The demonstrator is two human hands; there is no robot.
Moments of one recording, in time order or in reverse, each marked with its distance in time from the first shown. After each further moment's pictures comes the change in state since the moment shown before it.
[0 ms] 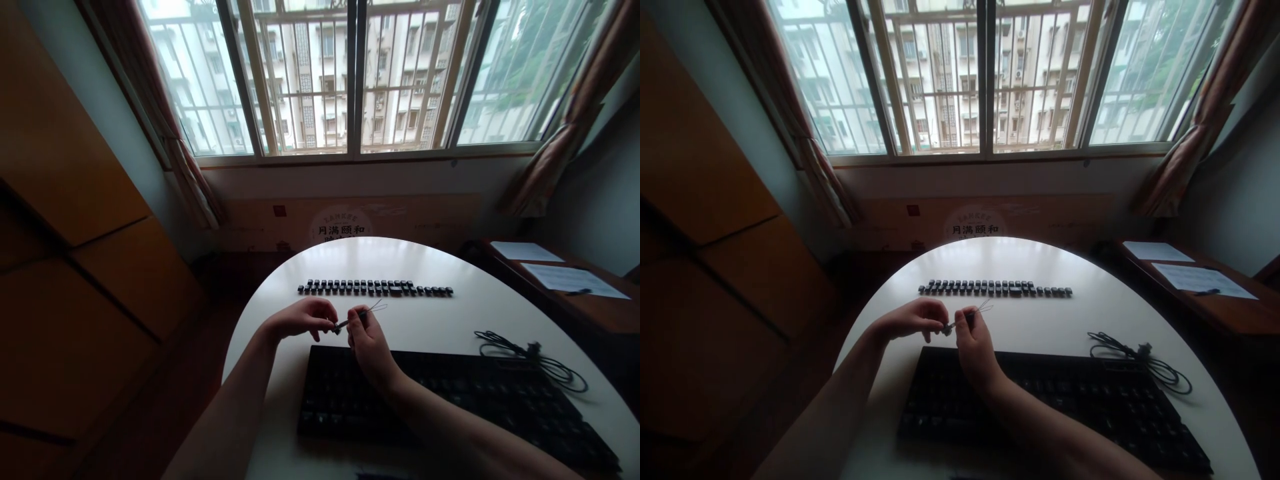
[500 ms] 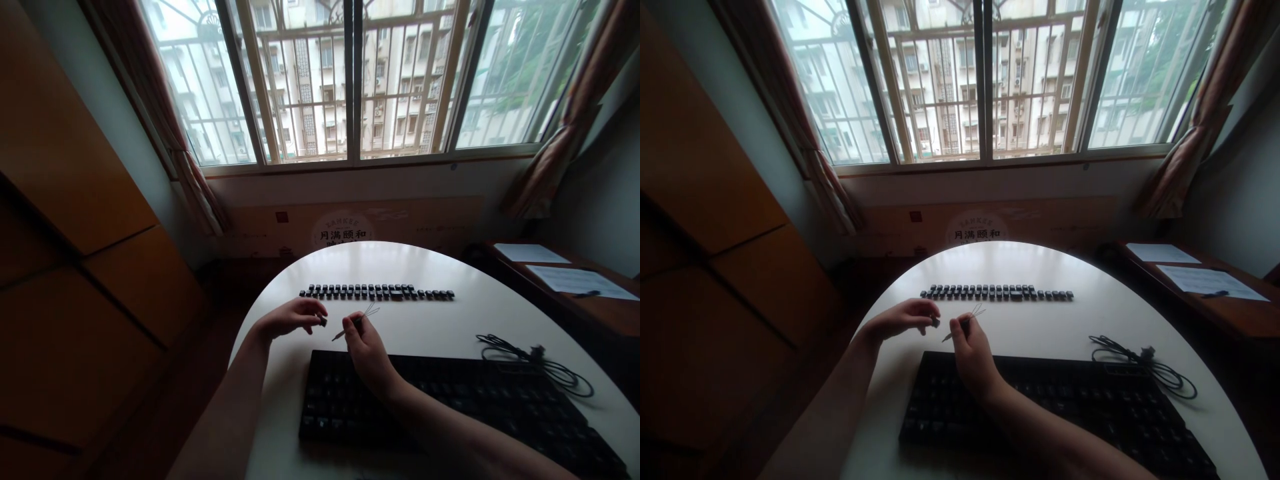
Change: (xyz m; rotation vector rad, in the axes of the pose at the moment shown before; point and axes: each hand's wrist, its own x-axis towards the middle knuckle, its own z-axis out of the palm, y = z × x) left_hand -0.011 -0.006 -0.023 -0.007 0.113 0.027; right_hand -0.004 -0.004 0.002 -0.103 -0.008 -0.025
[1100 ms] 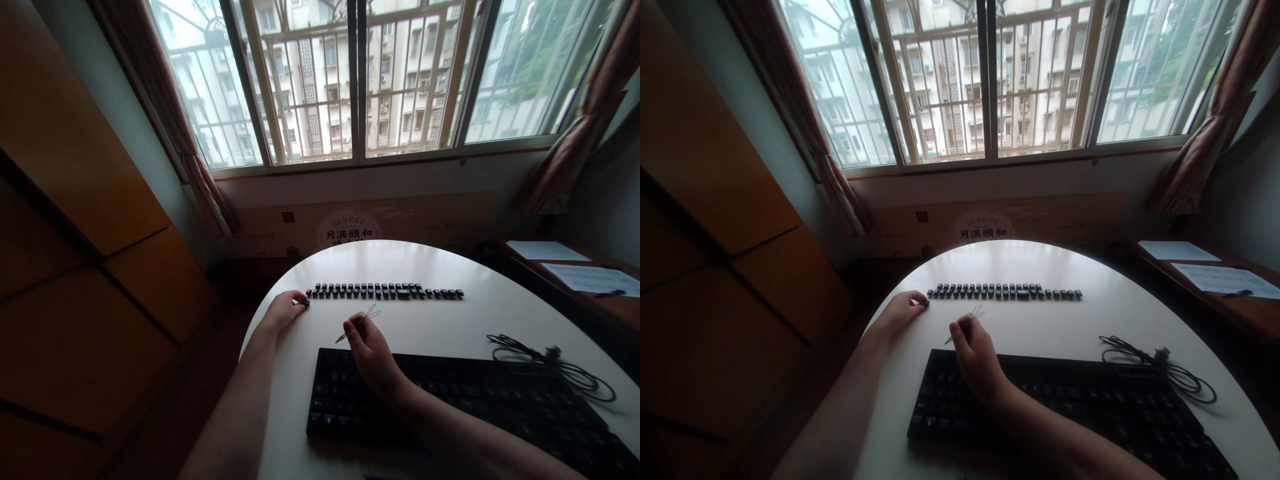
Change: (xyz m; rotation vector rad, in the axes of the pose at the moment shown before) left_hand 0.001 -0.045 -0.029 0.602 0.715 -0.243; right_hand -0.006 -0.007 0.002 -0.041 -0.040 -0.059
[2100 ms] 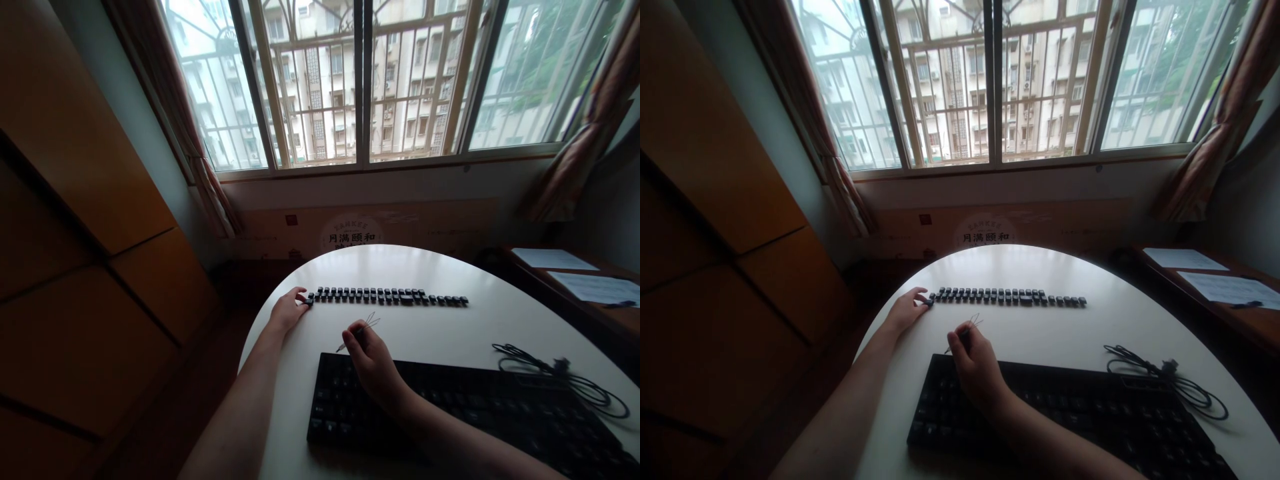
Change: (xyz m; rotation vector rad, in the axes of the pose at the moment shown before) left_hand 0.020 -0.020 0.015 0.024 0.094 0.056; right_hand -0.003 -0.001 0.002 -0.049 -0.070 -0.019
